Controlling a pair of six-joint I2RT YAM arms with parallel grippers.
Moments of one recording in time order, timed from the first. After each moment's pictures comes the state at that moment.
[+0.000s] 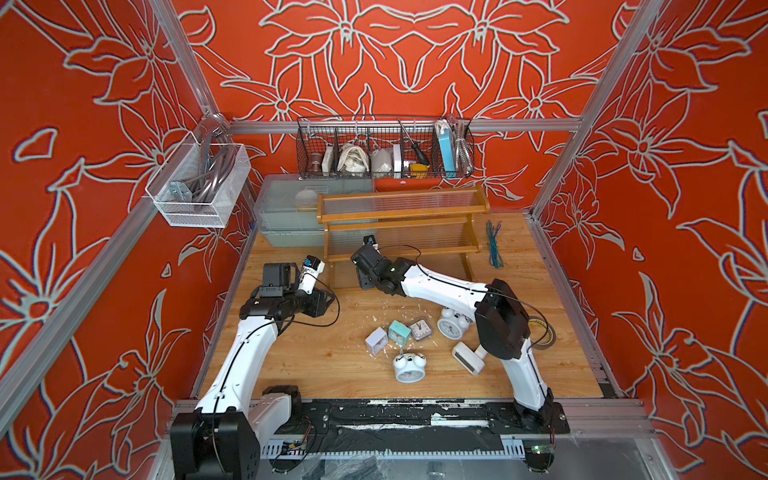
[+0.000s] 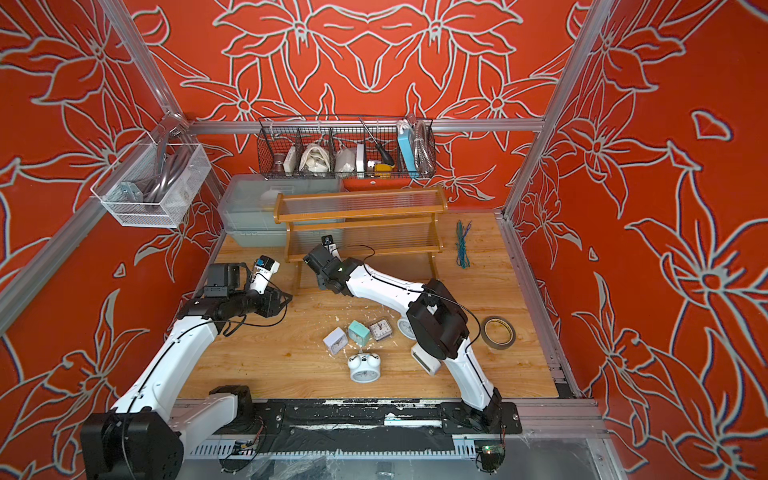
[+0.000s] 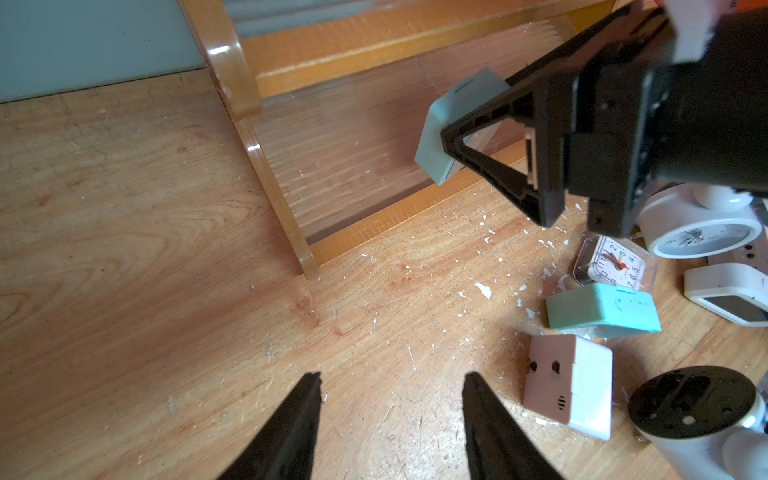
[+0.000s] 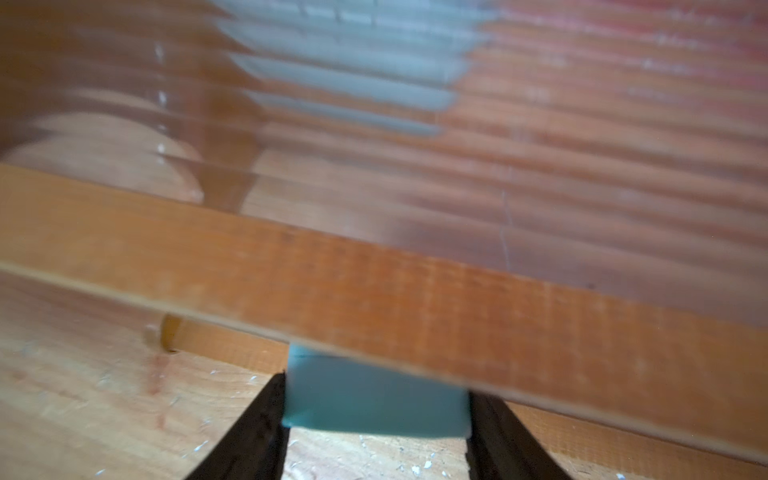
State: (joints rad) left arm 0.09 1.04 0.75 -0.60 0.49 0.22; right arm 0.97 2.15 1.79 -0.55 0.41 0.52
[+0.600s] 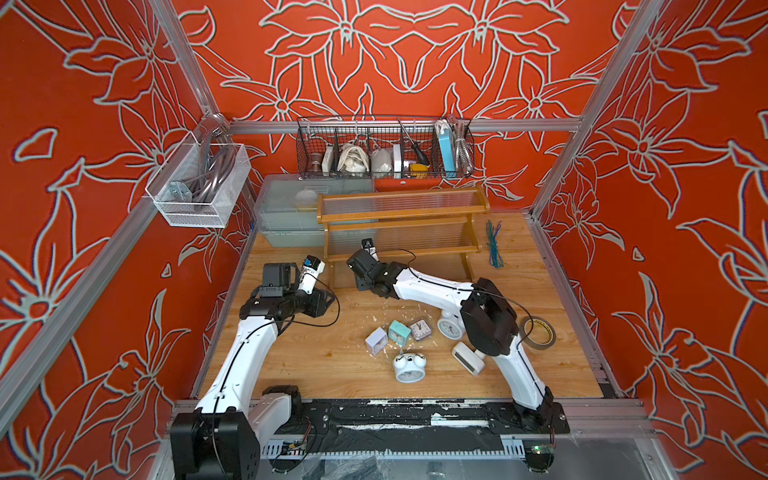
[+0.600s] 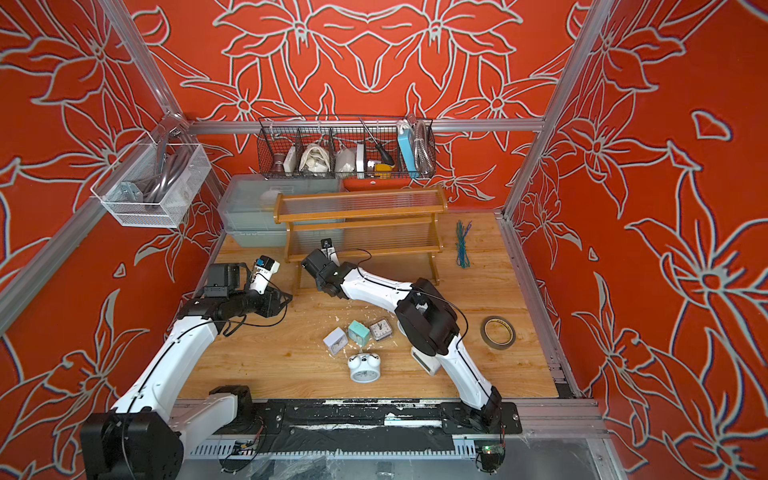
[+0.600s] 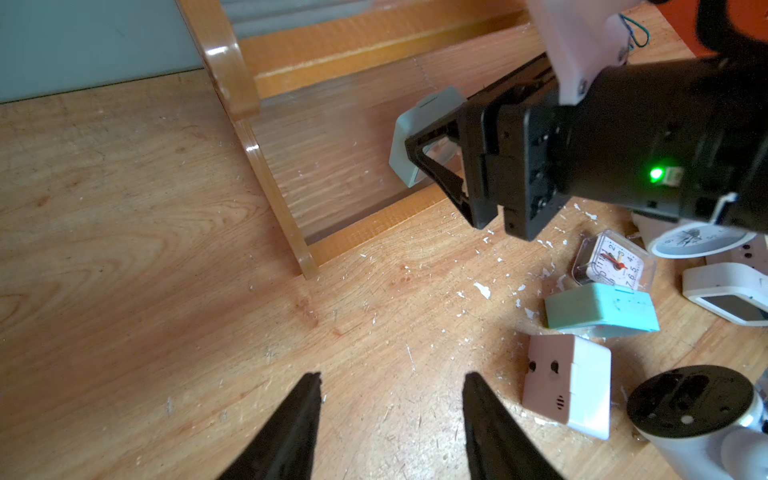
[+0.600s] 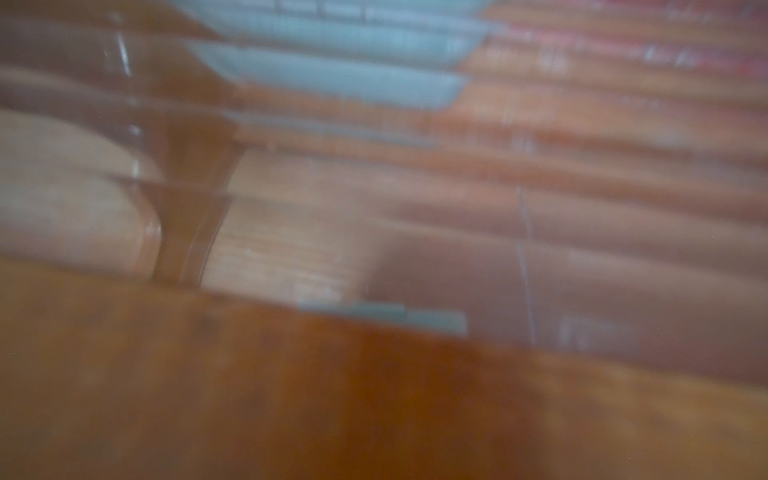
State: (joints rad) left arm 0.09 1.04 0.75 -0.60 0.50 0.22; right arm 0.97 2.23 1.82 -0.48 0.46 0.55
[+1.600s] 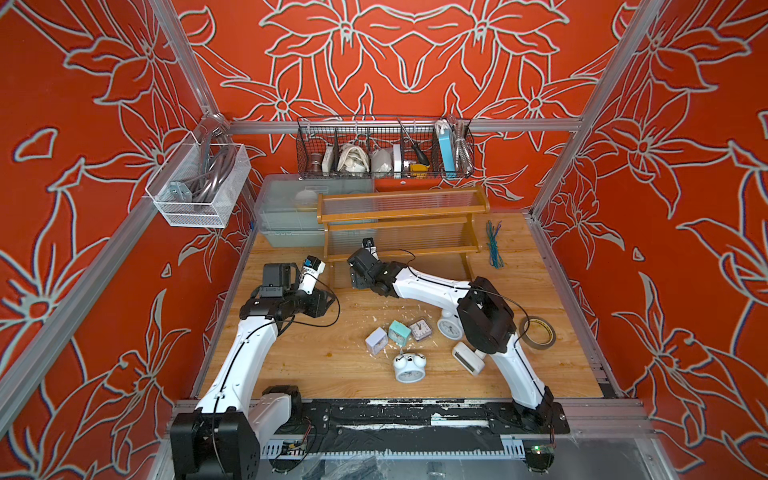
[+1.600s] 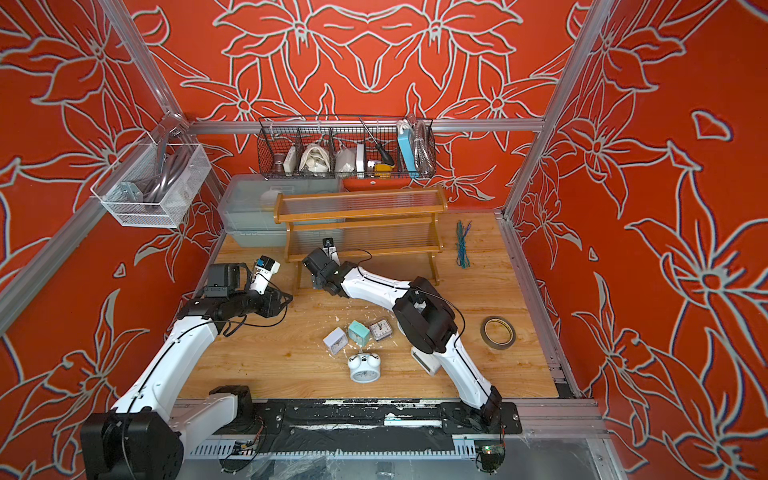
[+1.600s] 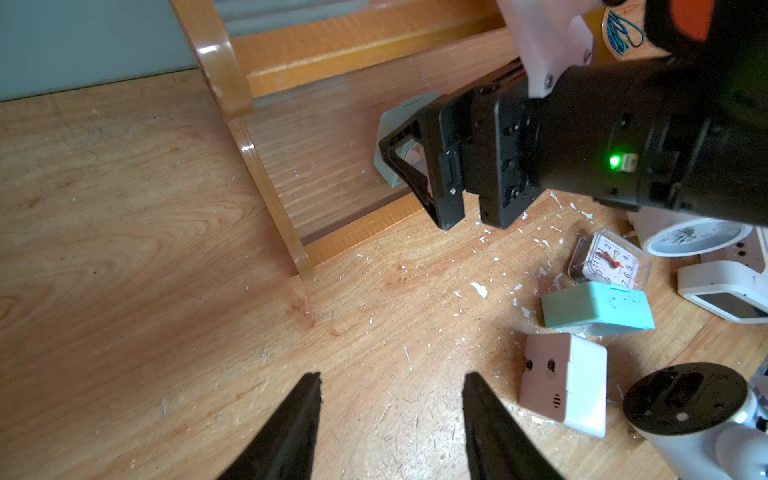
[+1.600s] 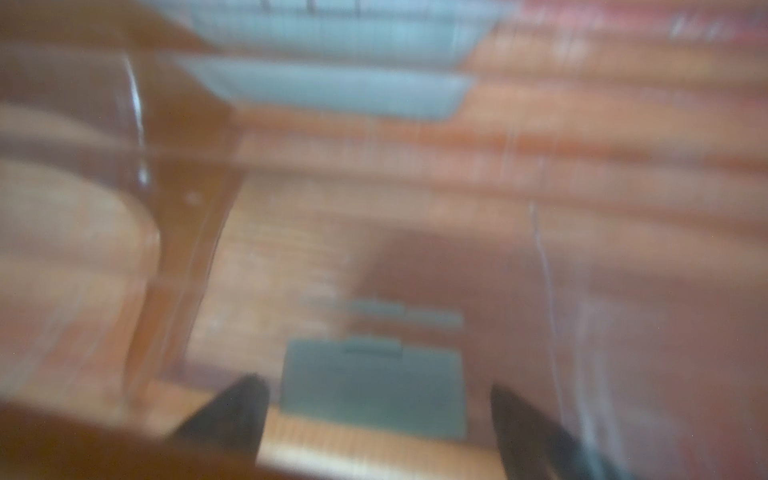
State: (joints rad) left arm 0.09 1.04 0.75 -0.60 0.51 0.22; right arm 0.96 2.24 1.81 -0.45 0.42 0.56
